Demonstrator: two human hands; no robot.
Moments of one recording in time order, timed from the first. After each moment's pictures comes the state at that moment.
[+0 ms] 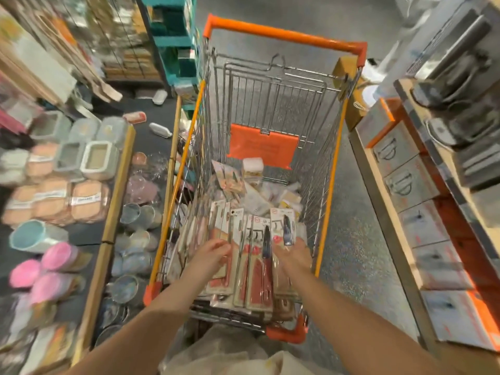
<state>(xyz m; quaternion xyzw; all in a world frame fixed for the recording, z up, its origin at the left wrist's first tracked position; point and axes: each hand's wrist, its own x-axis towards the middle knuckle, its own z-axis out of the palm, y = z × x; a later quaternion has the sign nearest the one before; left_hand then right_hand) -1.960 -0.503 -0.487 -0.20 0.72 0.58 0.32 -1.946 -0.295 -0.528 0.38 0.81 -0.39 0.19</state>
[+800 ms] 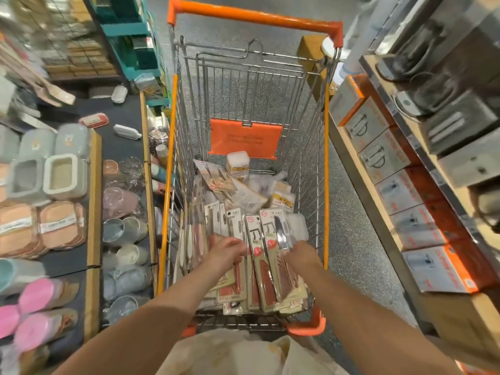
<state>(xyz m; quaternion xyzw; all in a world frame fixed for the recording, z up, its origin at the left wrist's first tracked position) -1.999 -0.498 -0.514 -0.12 0.71 0.52 0.46 -1.945 -0.294 -0.545 0.42 0.82 -0.26 0.29</state>
